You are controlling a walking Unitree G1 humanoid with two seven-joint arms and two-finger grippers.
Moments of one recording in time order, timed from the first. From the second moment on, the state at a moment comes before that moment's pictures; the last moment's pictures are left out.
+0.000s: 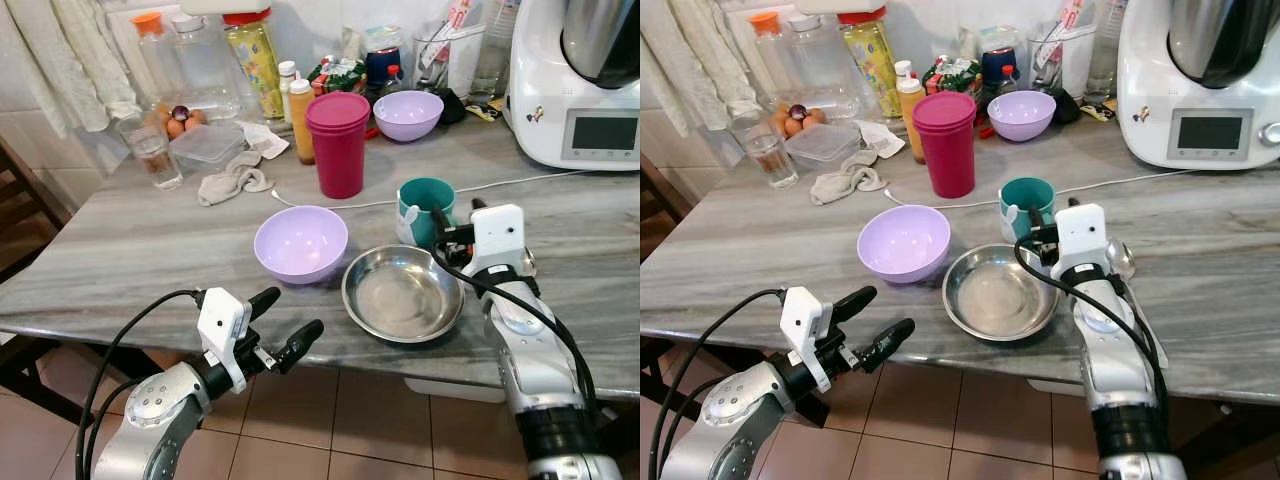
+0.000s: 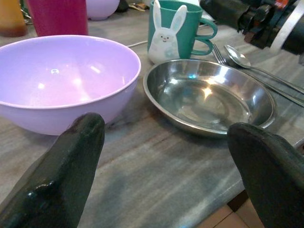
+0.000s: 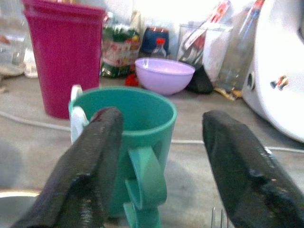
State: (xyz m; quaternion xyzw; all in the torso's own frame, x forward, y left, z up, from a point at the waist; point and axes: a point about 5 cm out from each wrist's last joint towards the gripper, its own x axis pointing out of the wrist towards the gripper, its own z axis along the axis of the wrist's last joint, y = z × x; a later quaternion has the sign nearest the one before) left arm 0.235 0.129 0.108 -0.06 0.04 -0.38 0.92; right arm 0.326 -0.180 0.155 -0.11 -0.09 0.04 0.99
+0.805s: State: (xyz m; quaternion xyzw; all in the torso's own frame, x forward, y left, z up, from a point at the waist) left arm 0.334 0.163 0.166 -0.15 -0.04 -0.17 0.97; right arm 0.306 -0.159 0.169 -0.06 -0.11 0.03 0.99
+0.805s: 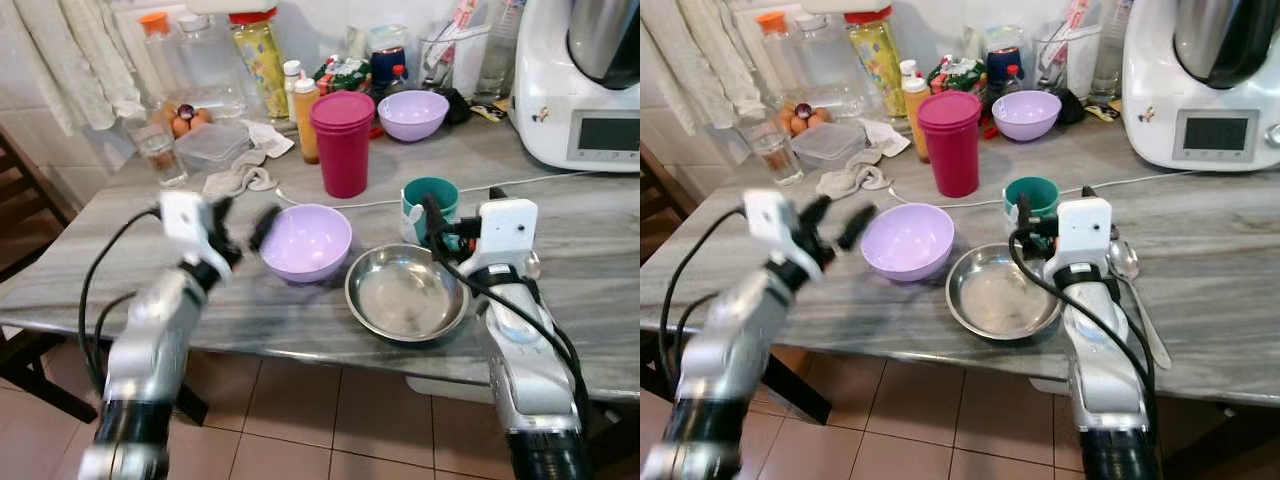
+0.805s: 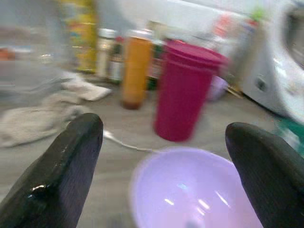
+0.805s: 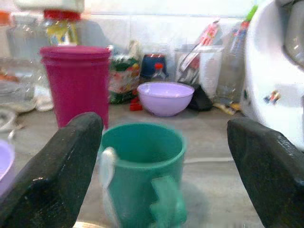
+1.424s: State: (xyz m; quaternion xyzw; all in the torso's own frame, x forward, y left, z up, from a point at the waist) left arm 0.334 0.150 0.131 -0.13 0.03 -0.09 0.99; right arm 0.298 -0.157 0.162 -0.07 -0.08 0.00 0.99
